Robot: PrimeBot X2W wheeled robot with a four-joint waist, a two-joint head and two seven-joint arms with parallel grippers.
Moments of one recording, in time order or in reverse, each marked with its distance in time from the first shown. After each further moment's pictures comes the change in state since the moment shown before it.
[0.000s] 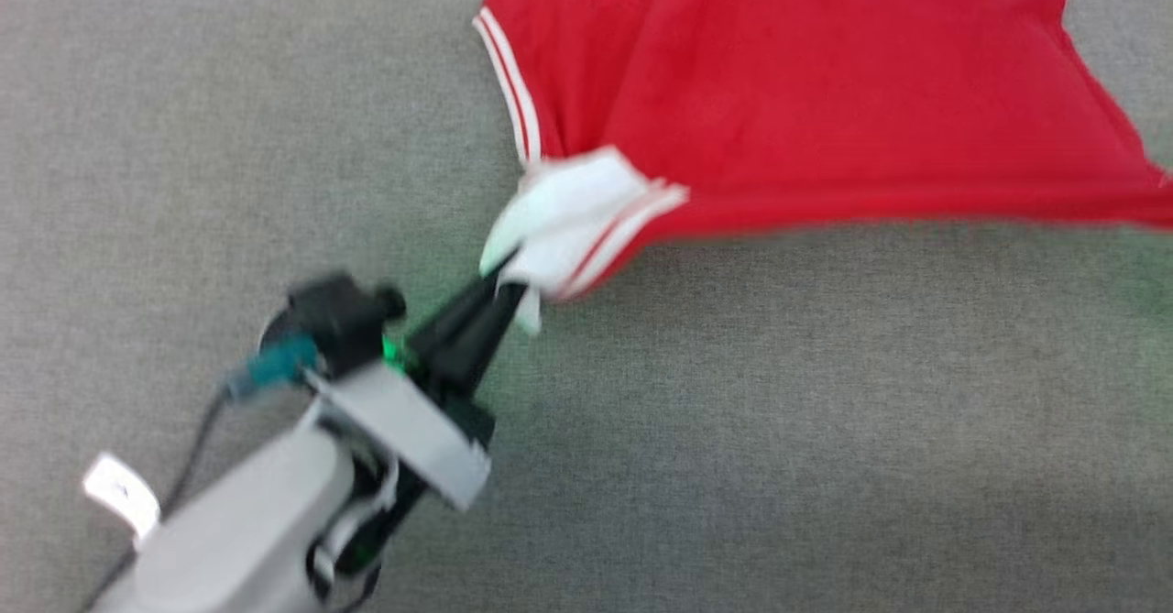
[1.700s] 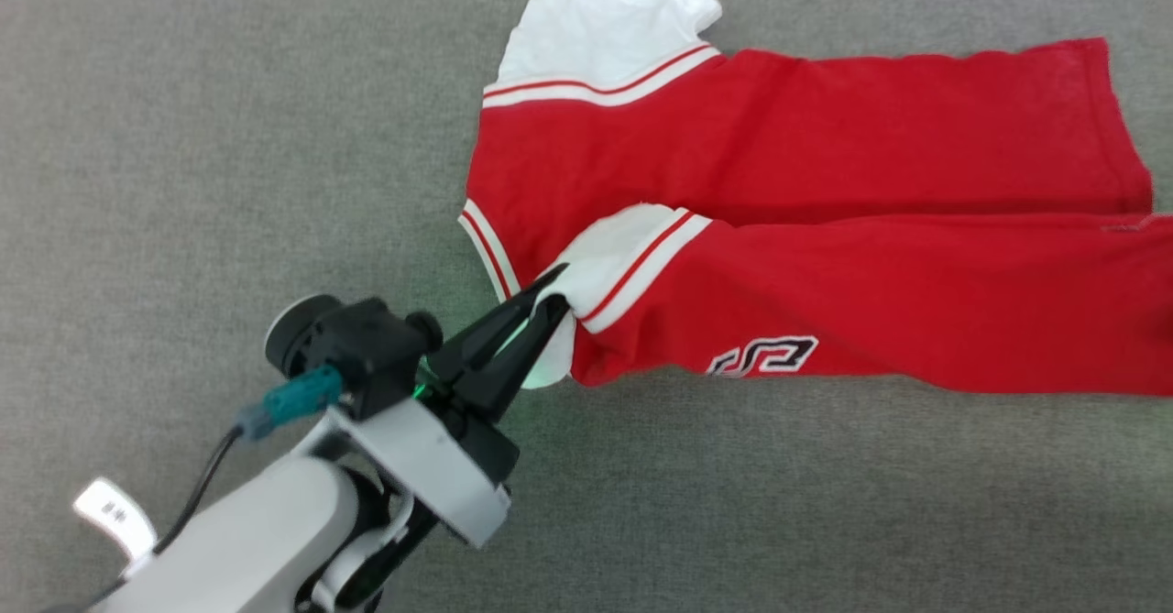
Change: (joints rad) left arm 0.057 0.104 -0.032 -0.302 0.106 0.121 0.112; right arm 0.202 -0.114 -0.136 -0.253 0.078 0.000 0.169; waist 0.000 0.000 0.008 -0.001
